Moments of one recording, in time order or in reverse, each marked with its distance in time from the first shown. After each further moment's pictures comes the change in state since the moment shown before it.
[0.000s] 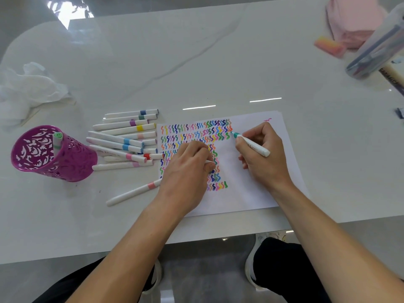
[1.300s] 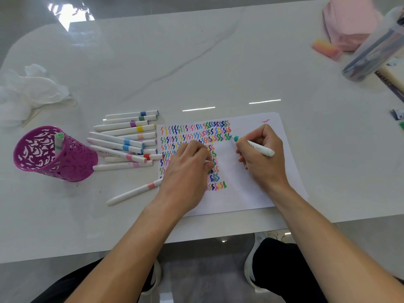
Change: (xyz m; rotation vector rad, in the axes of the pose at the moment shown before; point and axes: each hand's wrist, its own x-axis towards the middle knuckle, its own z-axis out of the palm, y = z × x) left_hand 0.000 0.001 0.000 -0.020 -0.002 -0.008; right_hand -0.003 -0.005 0.003 0.045 0.062 0.046
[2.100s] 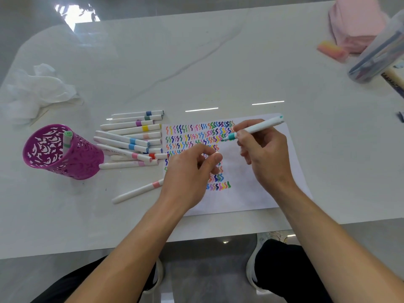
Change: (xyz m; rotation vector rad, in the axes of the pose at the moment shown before) left_hand -0.001 0.012 -0.015 -0.446 -0.006 -0.320; right_hand -0.010 -0.027 0.006 0.083 -0.120 -0.084
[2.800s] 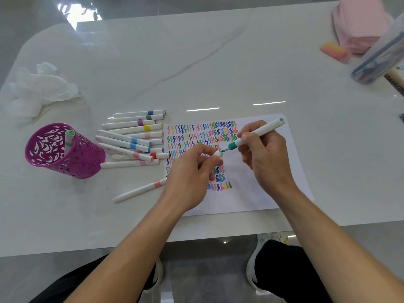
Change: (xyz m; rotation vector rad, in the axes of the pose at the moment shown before) left_hand -0.001 0.001 -0.002 -0.215 -0.079 -0.033; right_hand -0.001 -0.001 0.003 0.060 -0.044 0.052
